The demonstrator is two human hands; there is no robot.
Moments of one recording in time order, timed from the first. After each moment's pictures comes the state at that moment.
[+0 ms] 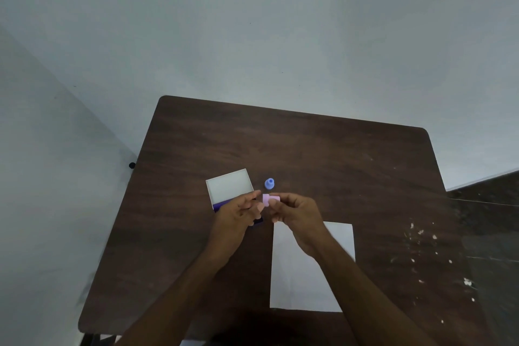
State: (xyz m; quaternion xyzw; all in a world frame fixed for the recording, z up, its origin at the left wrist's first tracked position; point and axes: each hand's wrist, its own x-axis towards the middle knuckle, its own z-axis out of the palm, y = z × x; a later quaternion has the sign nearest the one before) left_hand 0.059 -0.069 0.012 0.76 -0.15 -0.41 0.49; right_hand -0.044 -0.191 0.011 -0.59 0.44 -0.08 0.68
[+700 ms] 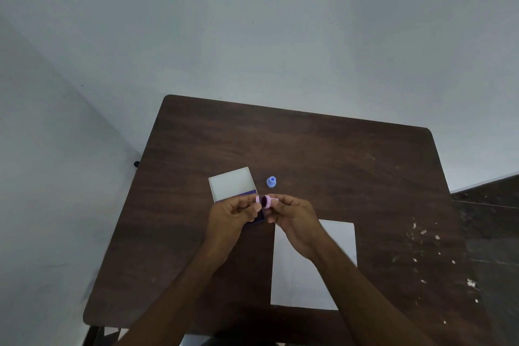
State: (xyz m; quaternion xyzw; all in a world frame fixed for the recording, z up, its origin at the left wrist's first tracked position) left_hand 0.057 -0.054 0.015 0.71 -0.13 -0.37 0.59; right_hand -0.048 -0.185 0.010 -0.48 0.39 -0.07 0.78
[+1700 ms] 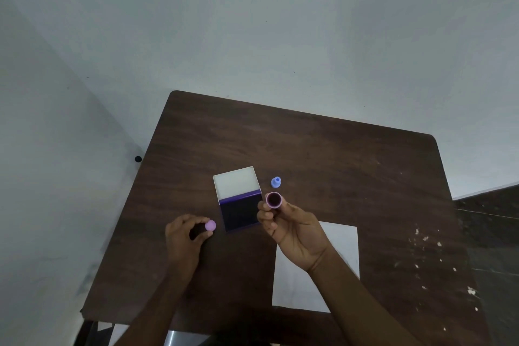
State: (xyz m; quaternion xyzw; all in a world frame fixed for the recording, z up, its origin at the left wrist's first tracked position) left_hand 0.090 0.038 -0.065 0.89 -0.21 -0.16 0.38; right_hand -0.049 -0.162 0.033 -0.15 0.21 -0.02 0.97
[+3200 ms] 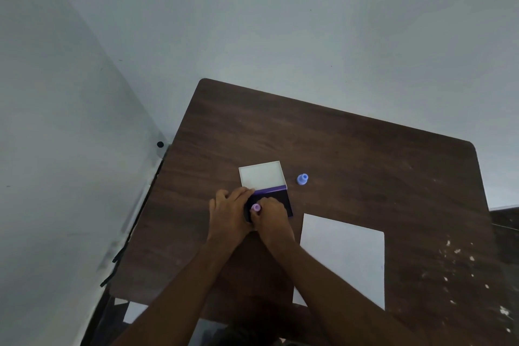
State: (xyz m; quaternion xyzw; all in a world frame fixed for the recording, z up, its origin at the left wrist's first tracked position) left_hand 0.099 -0.008 -0.056 0.91 -0.35 -0.16 0.17; right_hand 0.054 -0.117 -0.043 -0.79 0.41 0.29 0.35
